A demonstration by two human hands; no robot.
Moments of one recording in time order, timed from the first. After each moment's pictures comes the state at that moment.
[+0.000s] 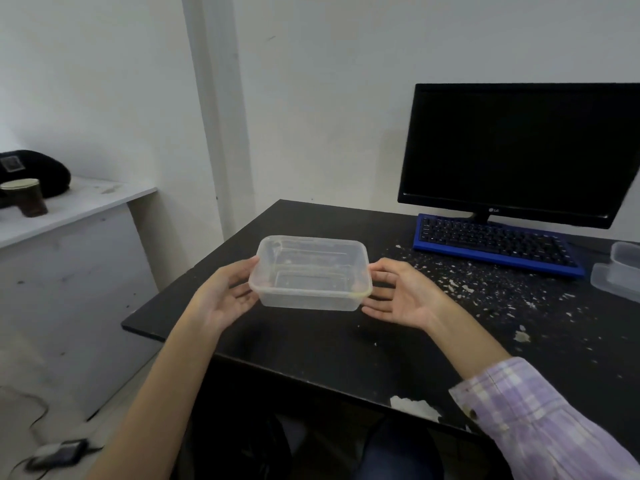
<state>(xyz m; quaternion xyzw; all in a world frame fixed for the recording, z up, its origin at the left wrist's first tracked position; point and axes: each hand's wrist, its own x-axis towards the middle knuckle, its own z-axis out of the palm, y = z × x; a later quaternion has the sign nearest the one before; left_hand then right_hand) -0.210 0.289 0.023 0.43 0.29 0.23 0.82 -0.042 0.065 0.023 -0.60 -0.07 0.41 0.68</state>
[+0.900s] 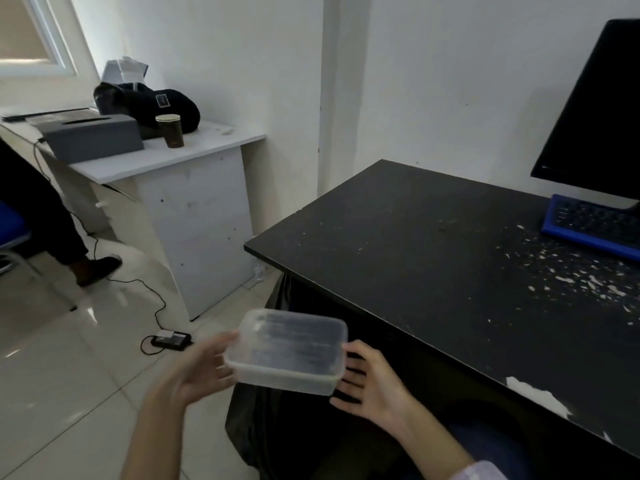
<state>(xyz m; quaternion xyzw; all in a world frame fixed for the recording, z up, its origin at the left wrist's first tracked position) -0.425 0.327 -0.128 0.36 0.45 0.14 0.80 -0.221 0.134 -0.121 -0.57 -0.02 0.59 0.57</state>
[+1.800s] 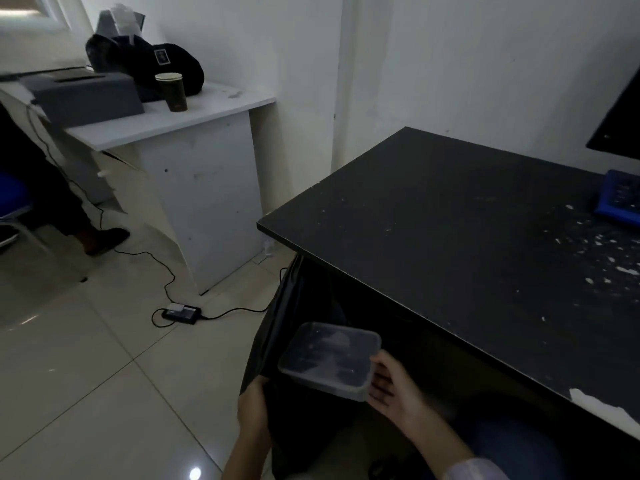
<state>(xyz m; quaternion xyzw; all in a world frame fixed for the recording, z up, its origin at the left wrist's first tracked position) -0.383 0.266 -0.242 0.26 0.65 0.26 0.67 -0.205 0.146 -0.201 -0.61 0.07 0.53 0.59</state>
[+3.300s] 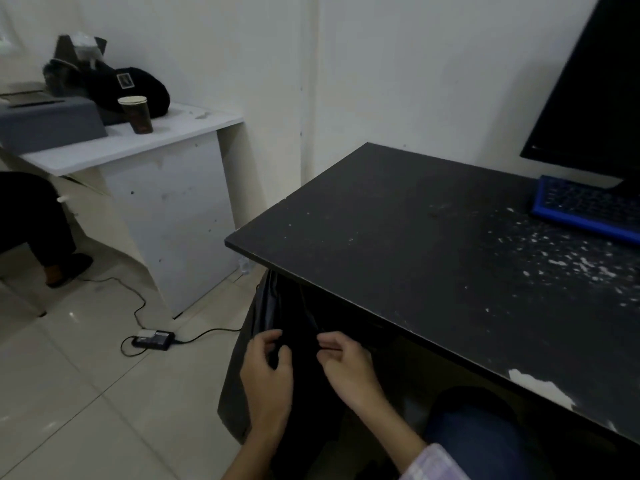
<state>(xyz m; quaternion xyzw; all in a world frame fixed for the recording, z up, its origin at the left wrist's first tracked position) -0.339 0.230 -0.150 0.62 0.49 0.41 0.46 -0.238 0.167 -0.141 -0.77 -0.28 0.33 0.47</state>
